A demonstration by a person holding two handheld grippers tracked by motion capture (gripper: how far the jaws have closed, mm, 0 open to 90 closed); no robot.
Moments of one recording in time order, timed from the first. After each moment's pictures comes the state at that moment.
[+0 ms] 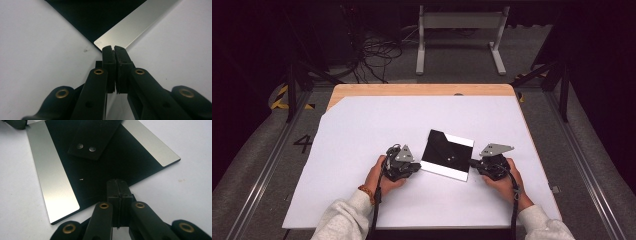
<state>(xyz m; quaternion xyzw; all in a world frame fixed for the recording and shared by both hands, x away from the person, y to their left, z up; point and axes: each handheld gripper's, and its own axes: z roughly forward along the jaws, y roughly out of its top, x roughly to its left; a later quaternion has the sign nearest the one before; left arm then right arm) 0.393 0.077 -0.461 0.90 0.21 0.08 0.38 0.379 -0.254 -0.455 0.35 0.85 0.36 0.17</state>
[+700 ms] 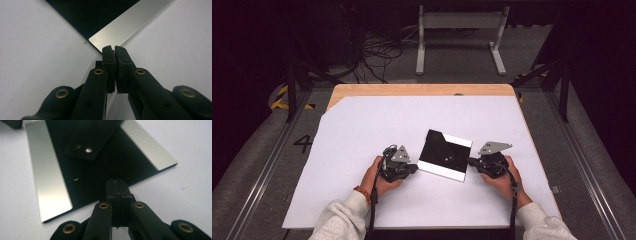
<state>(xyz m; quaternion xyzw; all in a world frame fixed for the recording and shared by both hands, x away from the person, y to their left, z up) 0.390 0.083 -0.459 0.90 0.20 0.07 0.38 0.389 -0.254 -0.451 0.34 0.85 0.37 0.17</state>
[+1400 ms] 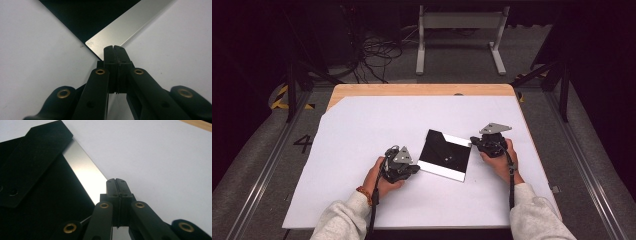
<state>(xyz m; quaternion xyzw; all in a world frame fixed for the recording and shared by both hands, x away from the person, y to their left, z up) 0.389 0.078 -0.462 0.90 0.20 0.08 0.38 0.445 -0.262 -0.449 0.39 0.82 0.36 0.23</state>
